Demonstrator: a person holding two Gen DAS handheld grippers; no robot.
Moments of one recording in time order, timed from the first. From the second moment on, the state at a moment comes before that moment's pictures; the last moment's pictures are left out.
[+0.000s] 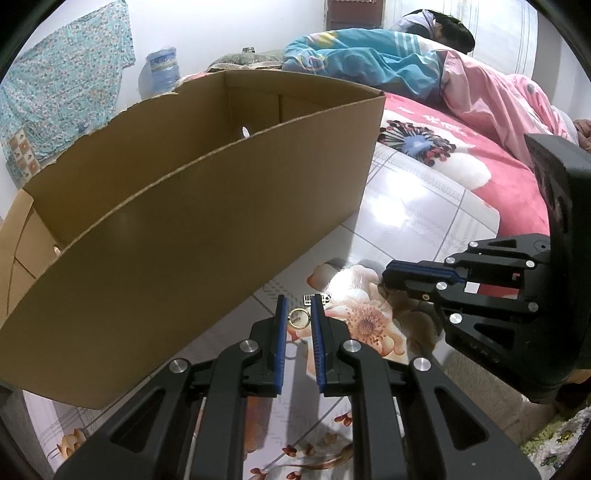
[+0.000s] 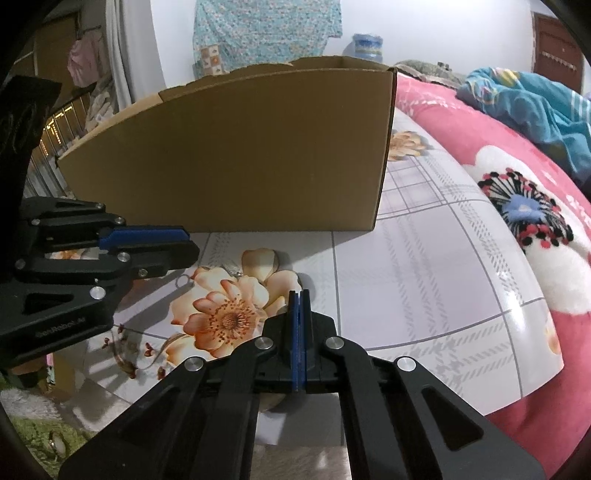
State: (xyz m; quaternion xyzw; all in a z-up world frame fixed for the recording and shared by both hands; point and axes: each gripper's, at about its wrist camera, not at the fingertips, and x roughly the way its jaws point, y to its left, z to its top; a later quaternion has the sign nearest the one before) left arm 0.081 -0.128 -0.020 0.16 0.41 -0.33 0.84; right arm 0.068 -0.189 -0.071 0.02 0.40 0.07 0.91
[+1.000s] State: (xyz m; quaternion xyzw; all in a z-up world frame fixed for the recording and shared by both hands) left arm 0.082 -0.110 -0.019 0.14 0.41 -0.31 0.85; right arm 0.067 -0.172 -0.073 -0.02 0.43 0.11 0.89
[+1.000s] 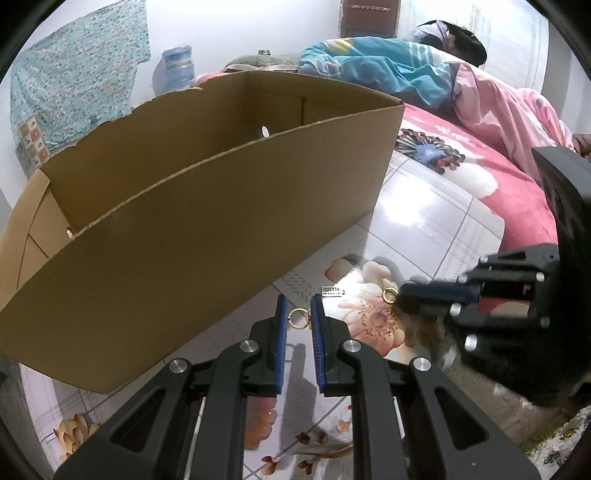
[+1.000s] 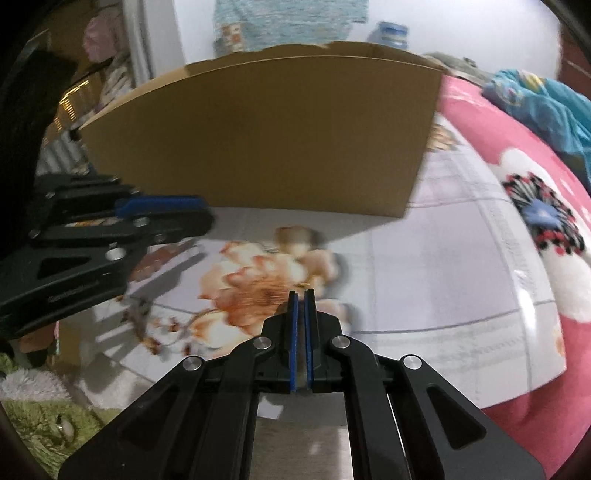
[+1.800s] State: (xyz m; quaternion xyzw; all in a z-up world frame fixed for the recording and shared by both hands) left arm 0.085 -0.102 -0.021 0.13 0.41 -0.31 0.85; right arm 0.096 -0.186 -0.075 -0.06 0.43 0.18 0.88
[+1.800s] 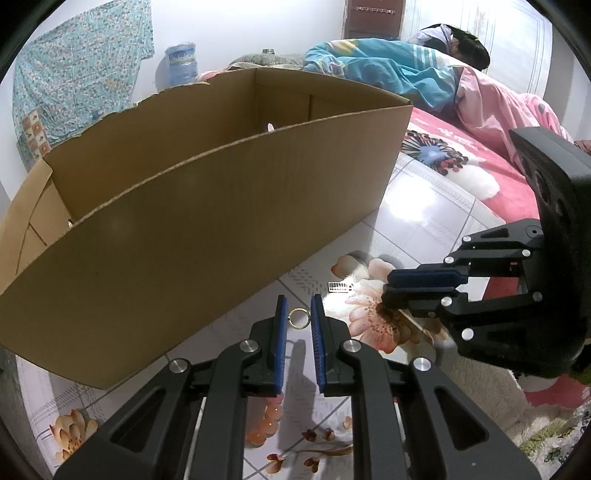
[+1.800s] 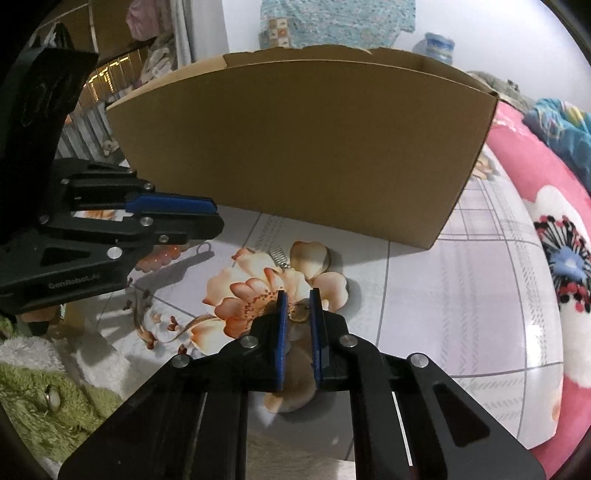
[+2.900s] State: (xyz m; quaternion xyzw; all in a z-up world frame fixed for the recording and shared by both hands) left arm 0.137 -0.102 0.082 0.07 0.34 -0.32 0.88; right arm 0.150 -0.202 0.015 0.06 0.29 0.14 0.94
